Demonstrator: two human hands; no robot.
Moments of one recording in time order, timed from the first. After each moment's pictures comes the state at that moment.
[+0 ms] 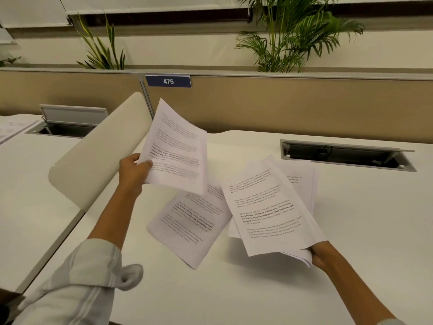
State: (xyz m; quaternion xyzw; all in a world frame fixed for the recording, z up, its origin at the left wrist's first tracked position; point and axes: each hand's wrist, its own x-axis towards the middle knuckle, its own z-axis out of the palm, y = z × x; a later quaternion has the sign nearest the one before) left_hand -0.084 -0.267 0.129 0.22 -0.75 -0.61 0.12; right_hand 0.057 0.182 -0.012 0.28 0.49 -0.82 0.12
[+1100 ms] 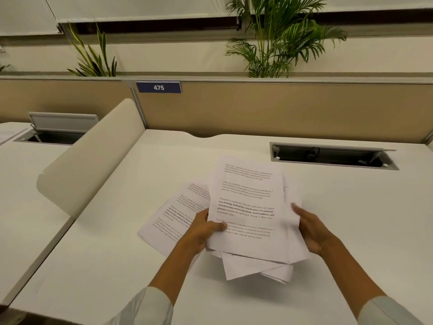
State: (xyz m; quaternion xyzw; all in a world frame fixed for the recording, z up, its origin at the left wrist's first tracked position) left_hand 0.012 -0.106 0.036 0.12 -0.66 -0.70 -0.22; right_hand 0.034 0.203 0.016 0.15 0.48 -0.83 0.26
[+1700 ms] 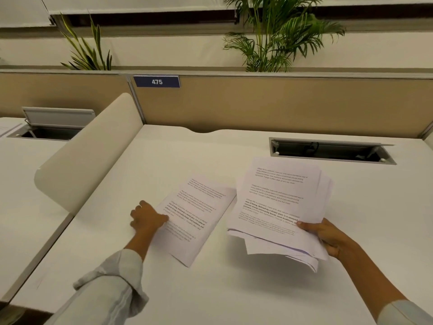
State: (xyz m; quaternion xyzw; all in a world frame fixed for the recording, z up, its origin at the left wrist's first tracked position) left_hand -0.035 -0.236 0.014 0.30 -0.92 -0.22 -0.09; right_hand 0.057 0.230 0.005 0.22 0.61 -0.74 0.15
